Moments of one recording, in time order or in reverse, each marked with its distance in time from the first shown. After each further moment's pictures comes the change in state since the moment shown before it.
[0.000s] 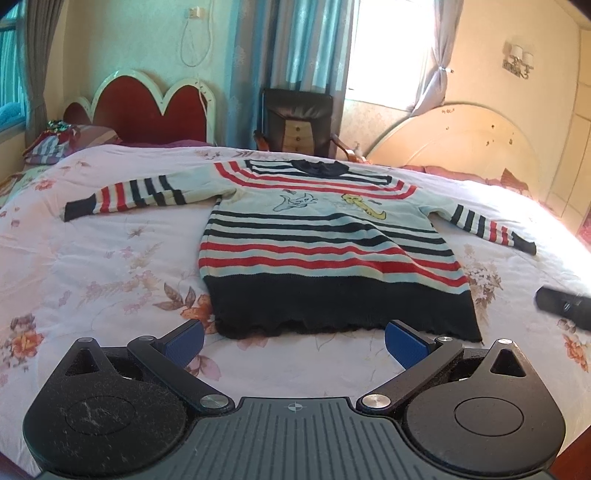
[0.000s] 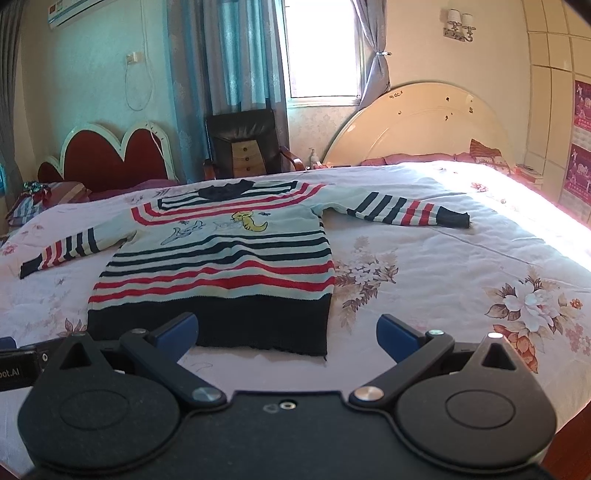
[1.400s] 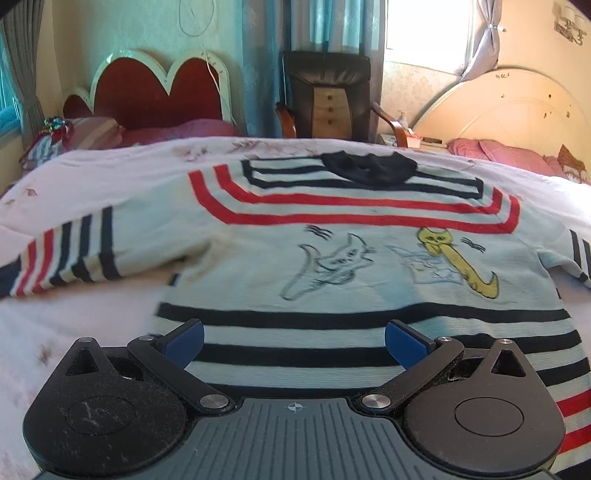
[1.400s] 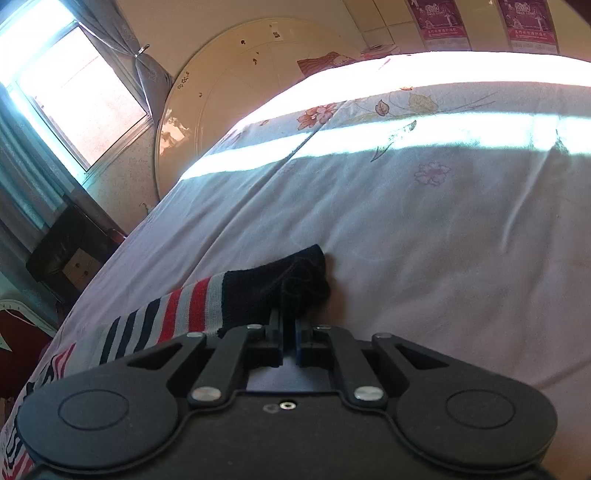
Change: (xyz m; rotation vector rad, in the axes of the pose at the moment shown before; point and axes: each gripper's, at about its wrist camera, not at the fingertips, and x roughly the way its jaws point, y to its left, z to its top) left arm 0.273 -0.011 0.148 -0.009 0.110 0.119; right arm 0.335 -0.342 0.097 0.685 0.001 -0.211
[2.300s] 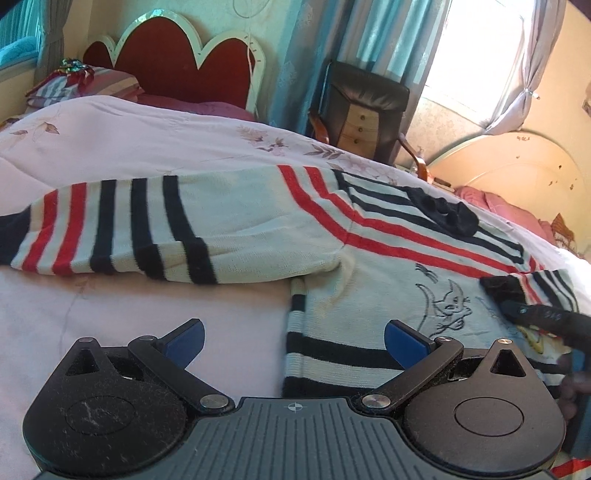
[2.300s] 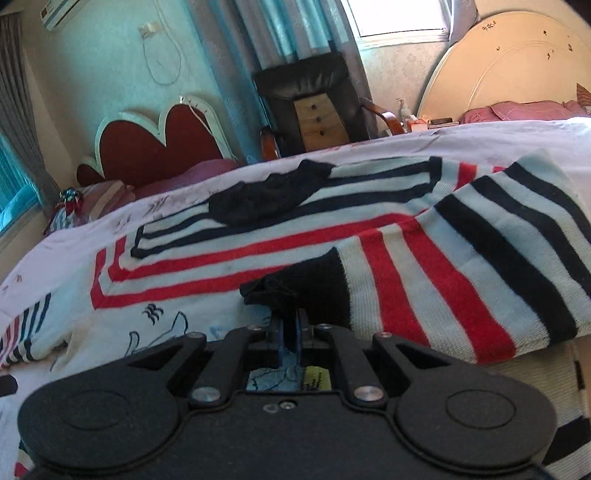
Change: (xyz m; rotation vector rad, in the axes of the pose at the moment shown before) left arm 0.063 0.139 0.005 -0.207 -0.010 -0.138; right arm -0.007 0.338 -0.226 -0.652 0.262 0.460
